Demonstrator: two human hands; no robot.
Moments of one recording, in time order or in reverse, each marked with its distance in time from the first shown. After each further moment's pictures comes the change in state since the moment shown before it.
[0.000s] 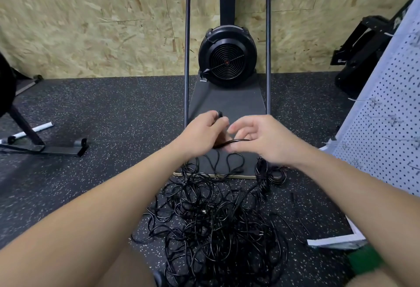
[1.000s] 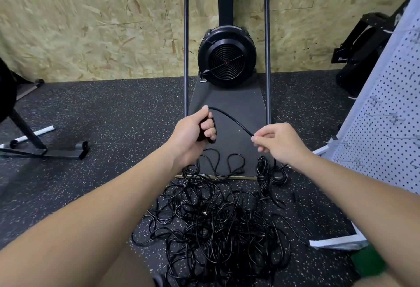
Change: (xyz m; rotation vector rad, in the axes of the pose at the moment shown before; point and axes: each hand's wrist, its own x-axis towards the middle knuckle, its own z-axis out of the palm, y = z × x) left_hand 0.005 -0.005 0.002 -1.049 0.101 -0.285; right_hand 0.010 0.073 -0.010 -0.019 0.339 0.258
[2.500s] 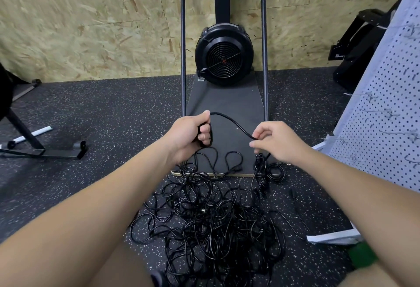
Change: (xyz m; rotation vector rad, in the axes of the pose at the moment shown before) left_hand 0.005 -0.002 -0.006 0.222 -0.032 -0.079; right_hand -0.001 0.008 -0.009 -0.126 -0.117 -0.077
